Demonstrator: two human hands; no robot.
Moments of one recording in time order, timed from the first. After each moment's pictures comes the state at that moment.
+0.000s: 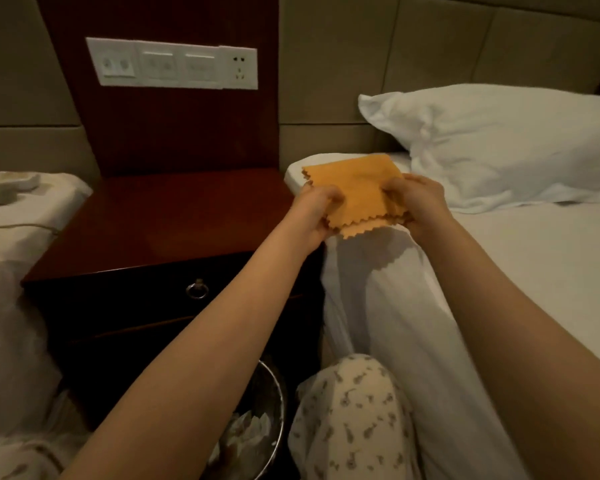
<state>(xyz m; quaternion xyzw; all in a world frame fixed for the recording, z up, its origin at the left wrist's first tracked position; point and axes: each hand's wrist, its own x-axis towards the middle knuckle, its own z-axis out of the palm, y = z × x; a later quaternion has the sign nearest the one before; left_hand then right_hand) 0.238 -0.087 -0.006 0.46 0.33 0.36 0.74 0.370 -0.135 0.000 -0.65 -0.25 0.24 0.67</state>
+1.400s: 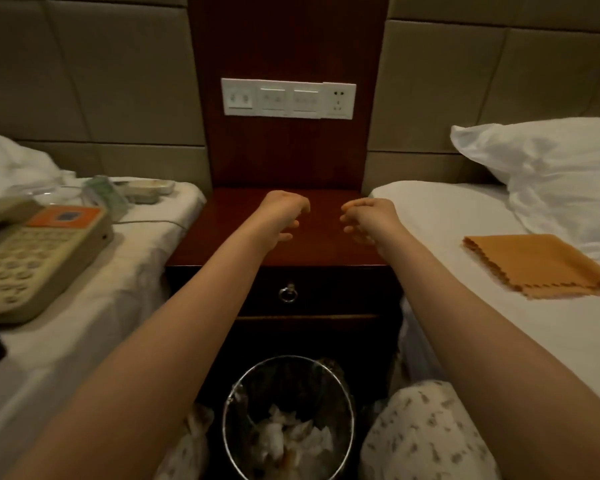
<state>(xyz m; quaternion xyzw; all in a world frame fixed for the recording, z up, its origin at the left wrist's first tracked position) 0.075 -0.063 0.027 0.58 0.56 0.37 0.47 0.220 -0.073 0.007 -0.65 -0.44 0.35 0.50</state>
